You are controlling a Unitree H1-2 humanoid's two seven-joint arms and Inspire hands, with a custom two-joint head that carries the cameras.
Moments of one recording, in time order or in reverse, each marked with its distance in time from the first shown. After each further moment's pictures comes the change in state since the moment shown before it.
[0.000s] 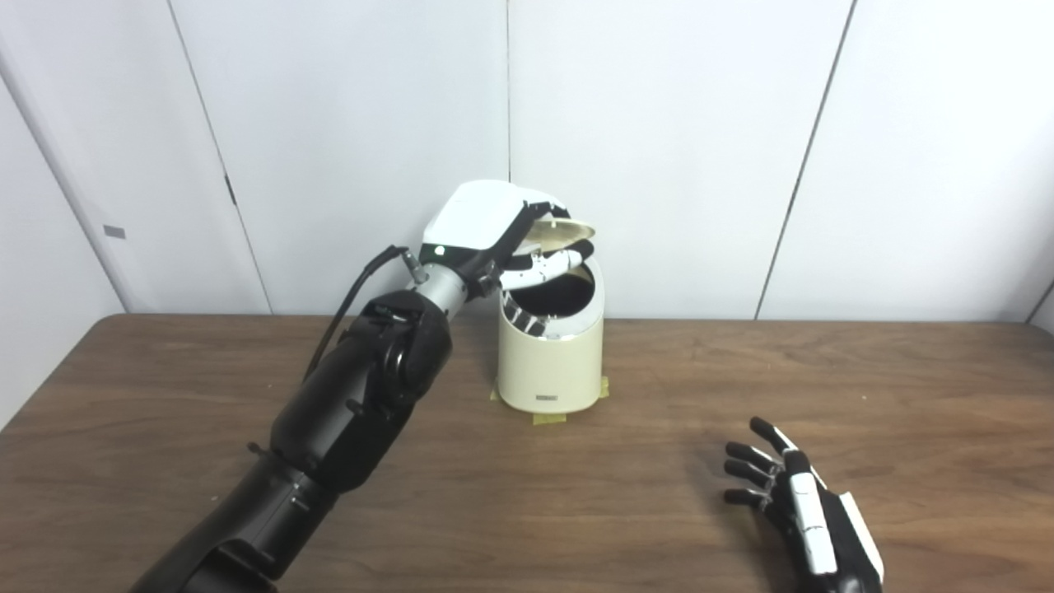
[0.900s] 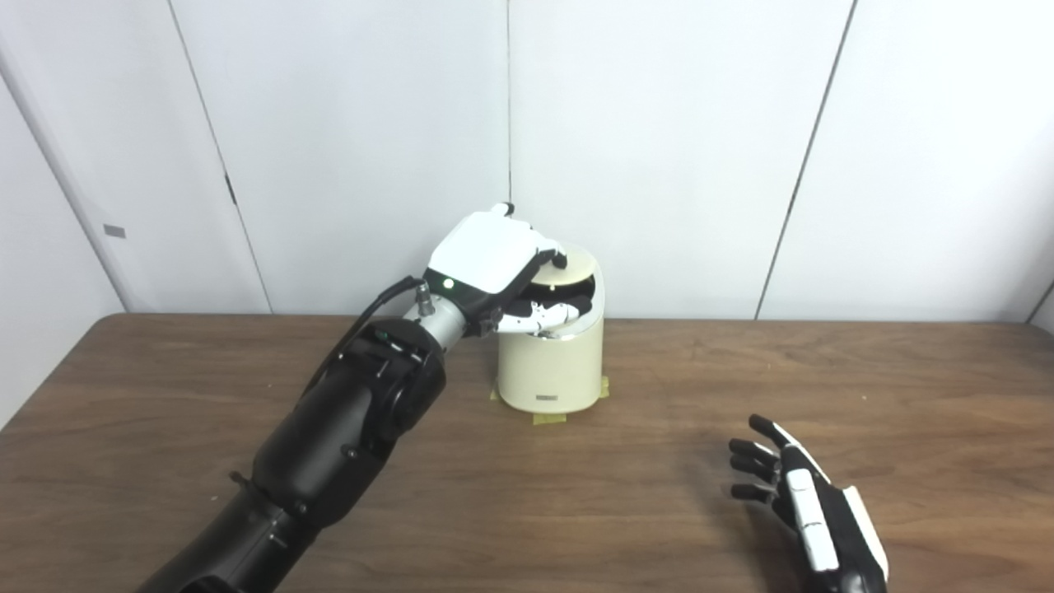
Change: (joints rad) left arm 0.075 0.031 -0.021 -0.137 0.238 -0.011 -0.185; right arm 0.004 -0.003 0.004 -0.045 -0.053 0.034 -0.003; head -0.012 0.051
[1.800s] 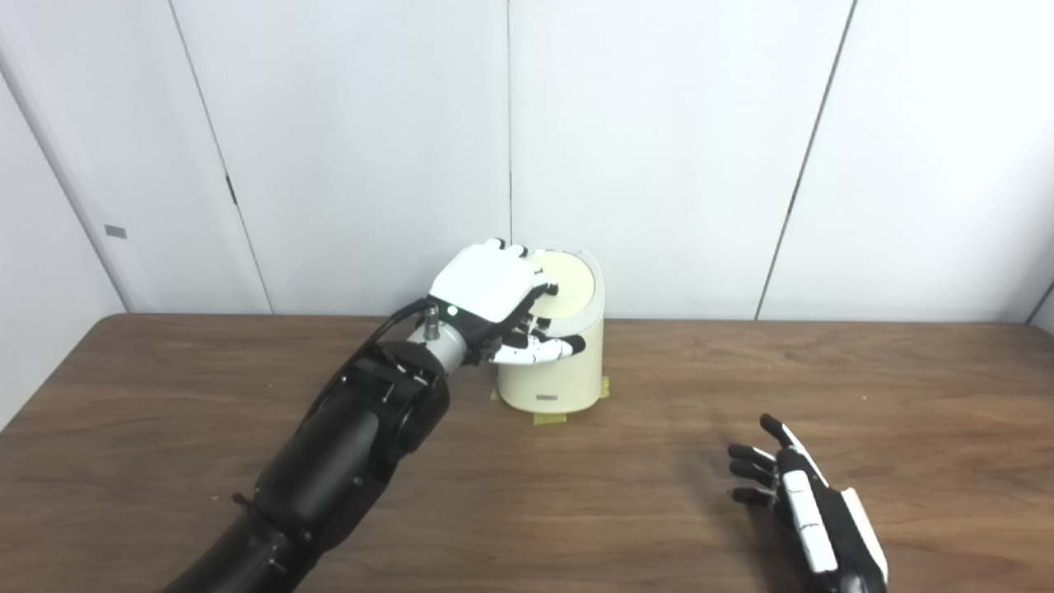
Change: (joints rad) left arm 0.039 -0.008 -0.024 -0.031 0.079 0.030 -0.146; right arm 0.001 -0.005 0.005 -0.008 -0.035 0.029 0.003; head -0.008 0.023
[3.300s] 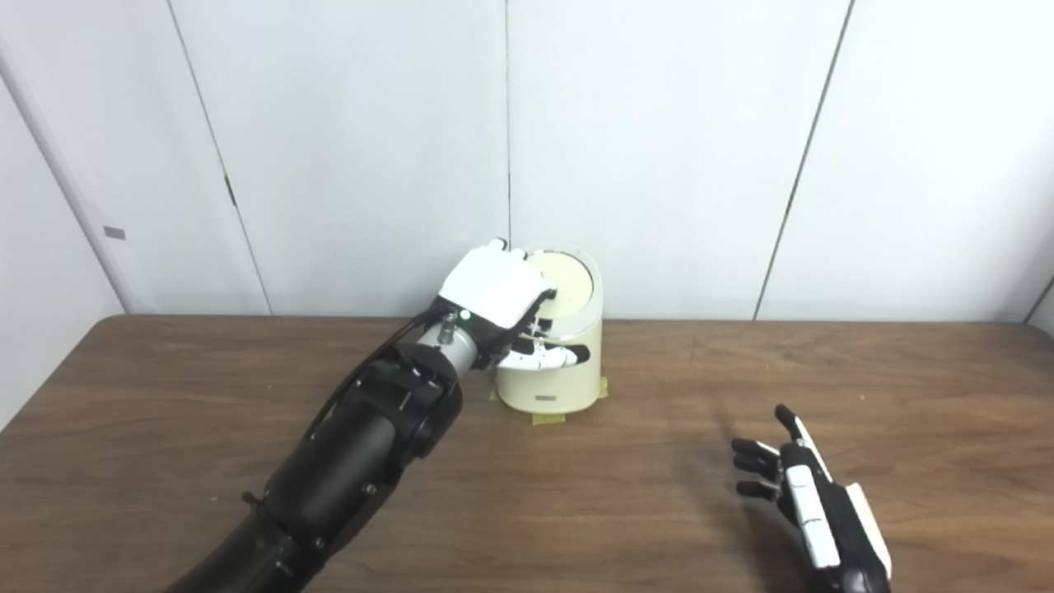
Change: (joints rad) left arm -0.005 -0.004 -0.036 -0.030 0.108 -0.005 -0.088; right arm -0.001 0.002 0.006 -0.029 -0.003 0.027 -0.022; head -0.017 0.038
